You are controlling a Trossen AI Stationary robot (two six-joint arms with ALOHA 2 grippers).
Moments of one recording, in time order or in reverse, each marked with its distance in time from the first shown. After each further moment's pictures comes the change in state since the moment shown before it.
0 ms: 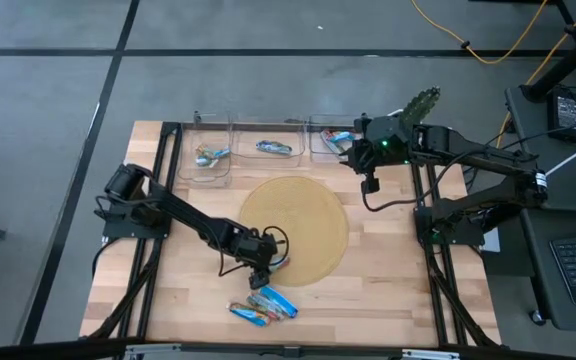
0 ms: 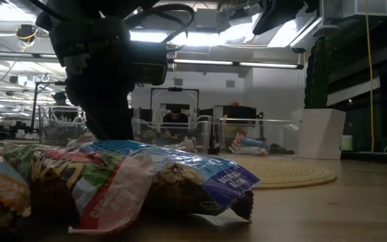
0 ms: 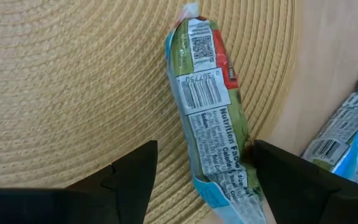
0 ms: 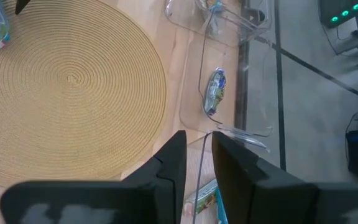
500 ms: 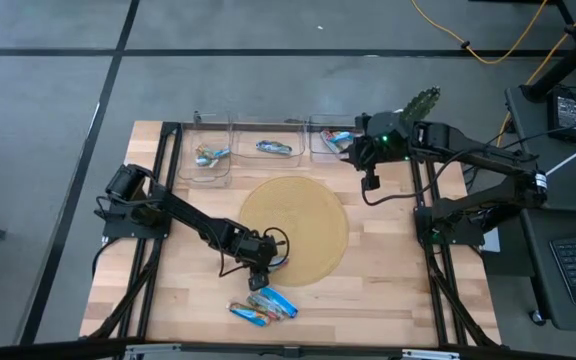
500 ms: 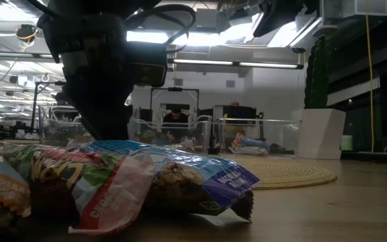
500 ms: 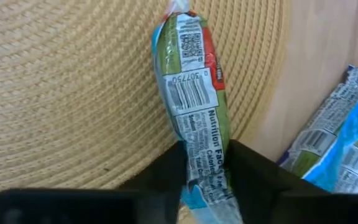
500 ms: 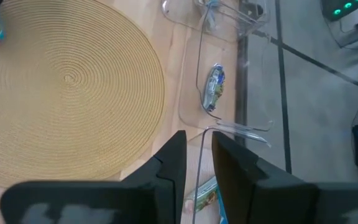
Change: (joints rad) left arm 0.000 0.006 0.000 0.008 0.054 0.000; right arm -0.042 0.000 0.000 -0.003 -0.034 0.004
